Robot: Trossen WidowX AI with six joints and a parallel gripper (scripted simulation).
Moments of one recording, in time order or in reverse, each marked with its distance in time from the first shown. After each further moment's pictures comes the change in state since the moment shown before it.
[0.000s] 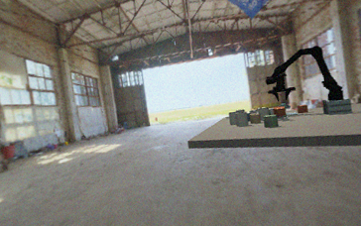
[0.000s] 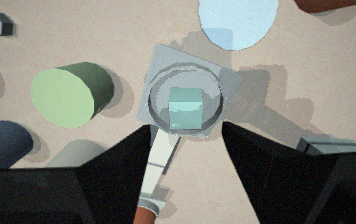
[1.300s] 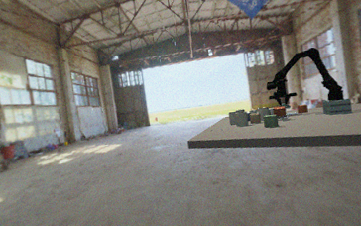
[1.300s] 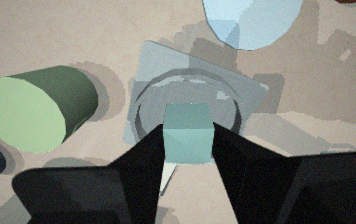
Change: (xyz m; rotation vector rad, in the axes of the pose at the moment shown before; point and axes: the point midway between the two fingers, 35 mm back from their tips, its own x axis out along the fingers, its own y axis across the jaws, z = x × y) arm 0.047 -0.002 -0.001 0.003 0.004 -0.007
